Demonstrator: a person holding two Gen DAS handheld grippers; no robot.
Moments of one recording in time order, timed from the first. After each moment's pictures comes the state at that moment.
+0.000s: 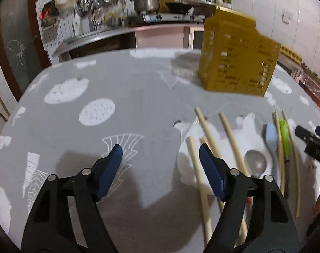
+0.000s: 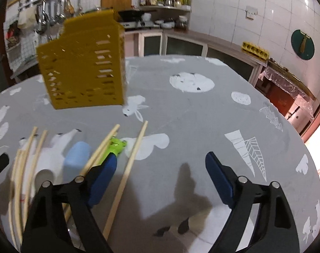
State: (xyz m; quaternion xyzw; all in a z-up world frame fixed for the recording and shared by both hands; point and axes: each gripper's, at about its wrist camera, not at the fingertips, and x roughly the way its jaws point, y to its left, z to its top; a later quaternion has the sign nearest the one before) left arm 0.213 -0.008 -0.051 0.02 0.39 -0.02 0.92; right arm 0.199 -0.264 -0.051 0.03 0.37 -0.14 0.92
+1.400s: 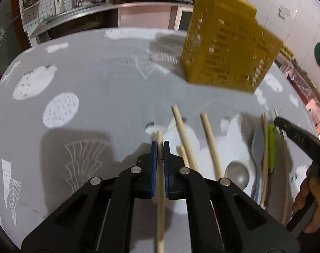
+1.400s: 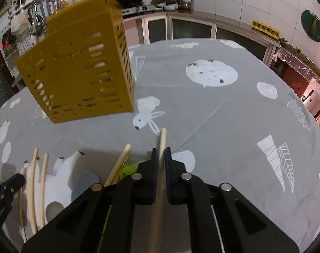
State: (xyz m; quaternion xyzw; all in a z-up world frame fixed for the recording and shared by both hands) left arm 0.254 -0.021 -0.046 -0.02 0.46 -0.08 0.89; right arm 0.248 -0.269 -0.050 0.09 0.42 -0.10 0.90
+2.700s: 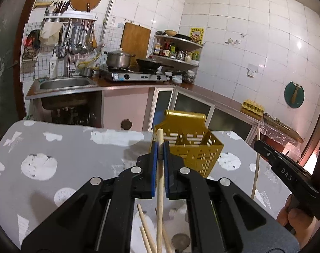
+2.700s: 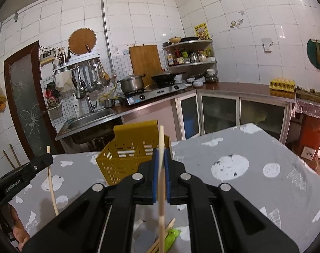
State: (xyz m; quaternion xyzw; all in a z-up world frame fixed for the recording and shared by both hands) left arm 0.231 -0.035 0.083 -0.06 0.21 -0.14 0.97; right arm 0.201 -0.265 0.073 0.11 0.15 -0.01 0.98
